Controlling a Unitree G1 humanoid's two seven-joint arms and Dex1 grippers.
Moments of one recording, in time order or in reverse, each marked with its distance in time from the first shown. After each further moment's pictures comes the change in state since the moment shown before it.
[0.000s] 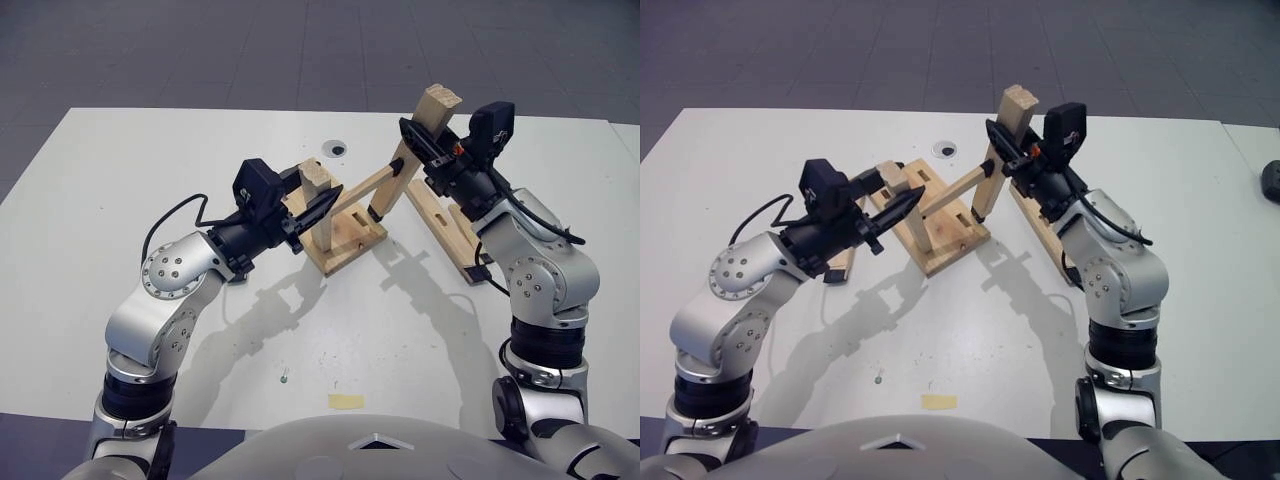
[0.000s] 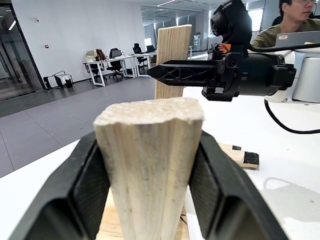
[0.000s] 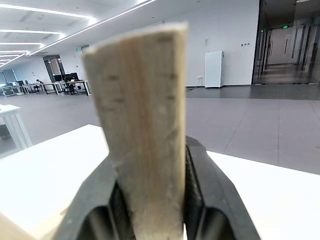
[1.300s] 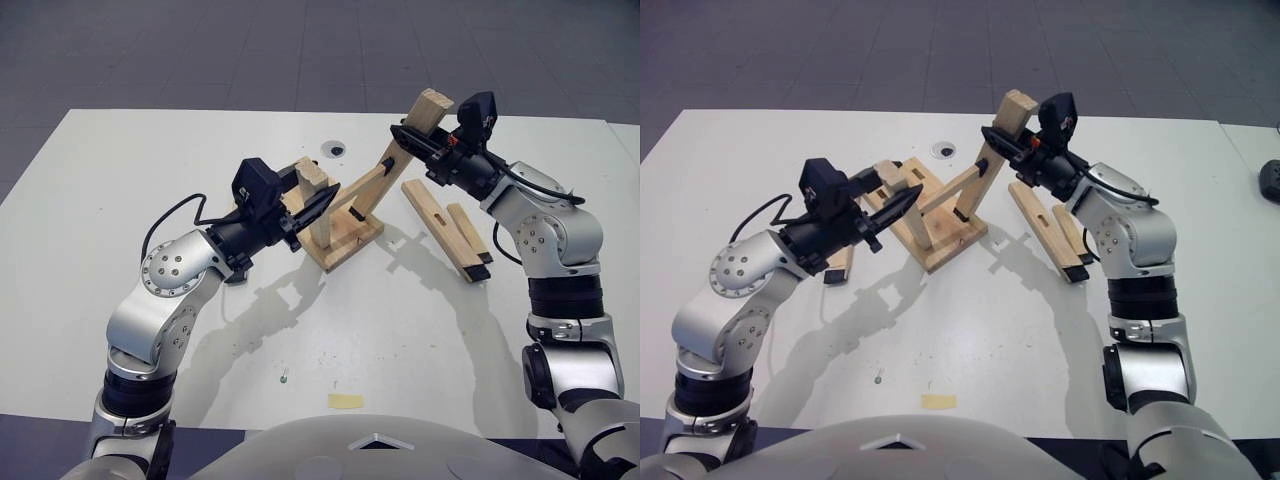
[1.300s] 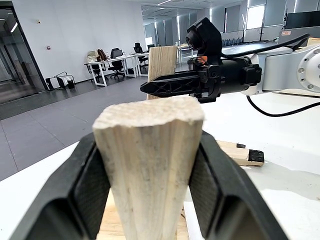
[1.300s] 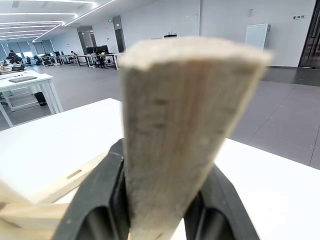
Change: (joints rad) left arm -0.007 0.014 0.002 0.020 0.011 -0.029 -0.017; right arm -0.159 -0.200 0.120 0.386 0.008 -0.126 0.259
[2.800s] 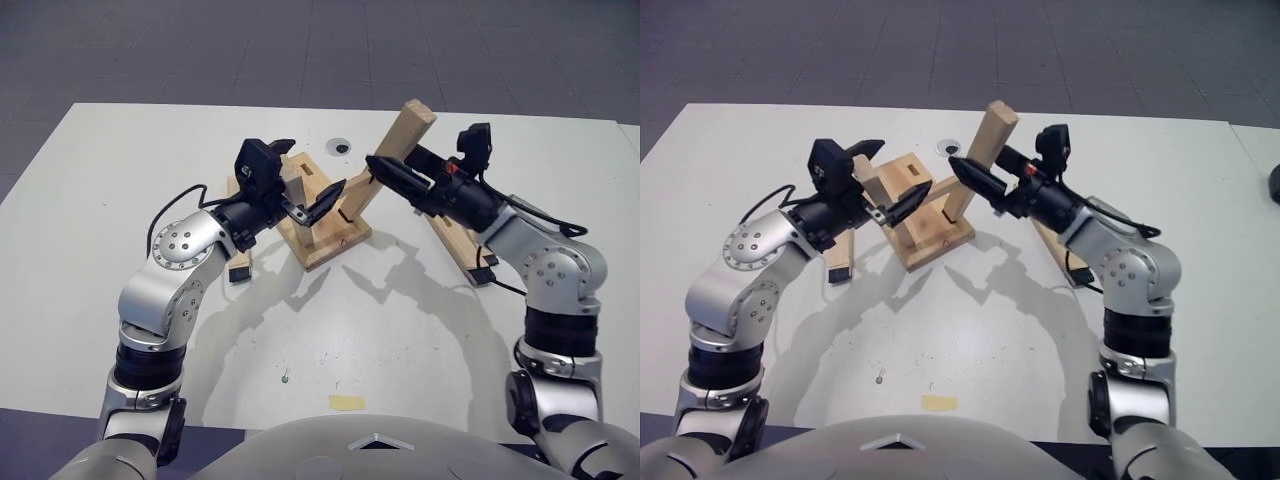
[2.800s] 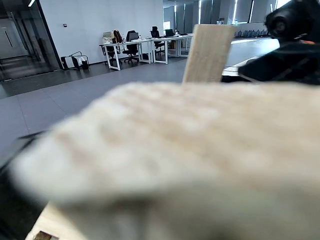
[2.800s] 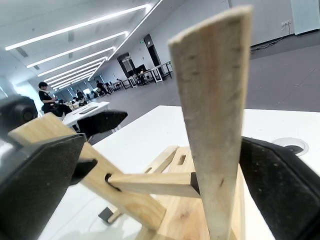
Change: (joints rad) left arm -0.106 -0.044 0.014 0.137 0.027 0.063 0.036; right arm 0.180 0.080 -0.129 -0.286 0.258 0.278 -0.007
